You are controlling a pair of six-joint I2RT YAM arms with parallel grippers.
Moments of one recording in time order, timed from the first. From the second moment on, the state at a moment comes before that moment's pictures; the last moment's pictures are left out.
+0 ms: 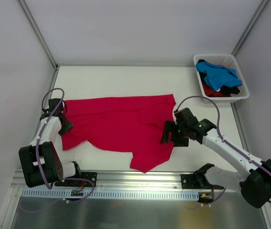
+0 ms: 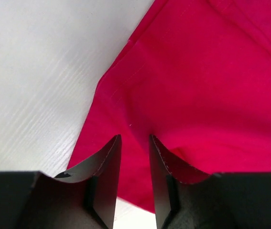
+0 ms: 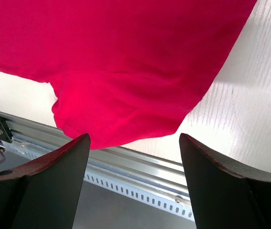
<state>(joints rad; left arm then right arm) 0.25 1.27 0.74 -0.62 -0.22 -0.48 0.61 1.08 0.77 -0.80 -0.14 0.69</state>
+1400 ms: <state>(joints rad) 0.44 1.02 0.50 -0.78 -0.26 -0.95 0.56 1.42 1.07 -0.84 -0.16 0.50</state>
